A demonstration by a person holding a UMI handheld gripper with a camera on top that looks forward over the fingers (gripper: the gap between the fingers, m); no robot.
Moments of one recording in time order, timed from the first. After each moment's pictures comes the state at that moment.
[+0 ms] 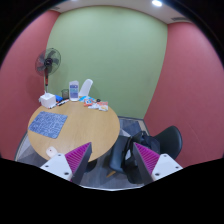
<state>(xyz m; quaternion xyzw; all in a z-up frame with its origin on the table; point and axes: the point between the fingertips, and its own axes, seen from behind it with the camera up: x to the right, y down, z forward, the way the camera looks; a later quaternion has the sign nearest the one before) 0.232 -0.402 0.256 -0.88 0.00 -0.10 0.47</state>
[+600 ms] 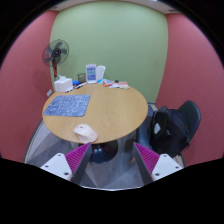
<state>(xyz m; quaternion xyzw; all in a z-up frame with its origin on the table) 0.066 -0.464 0.119 -0.90 0.03 -0.05 0.43</state>
